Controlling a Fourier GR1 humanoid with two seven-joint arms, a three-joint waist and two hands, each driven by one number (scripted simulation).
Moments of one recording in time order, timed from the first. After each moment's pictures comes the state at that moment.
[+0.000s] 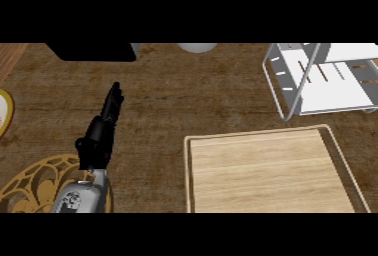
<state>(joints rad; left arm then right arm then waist) -0.17 0.03 -0.09 -1.55 -0.17 0.18 0.05 -0.98 -0.61 -0.19 -1.10 0.95 0.42 0.40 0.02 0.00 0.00</state>
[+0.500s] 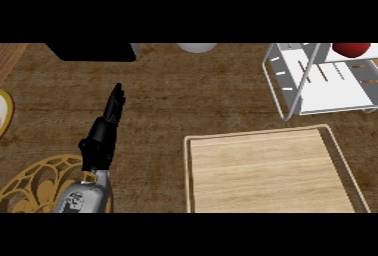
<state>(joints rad) -0.16 0.02 -0.10 -1.53 -0.17 0.19 0.04 -1.04 -0.57 -0.38 -0.89 0.80 0.29 0.37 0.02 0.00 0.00</state>
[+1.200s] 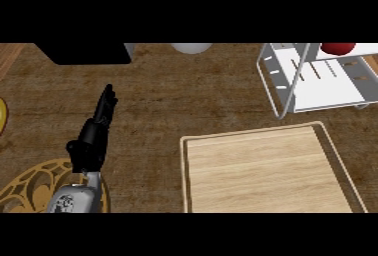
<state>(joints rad) -0.14 0.04 -0.07 -1.55 -0.16 0.17 0.04 -0.92 -0.77 -0.73 -0.89 0.58 0.21 0.40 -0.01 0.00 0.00</state>
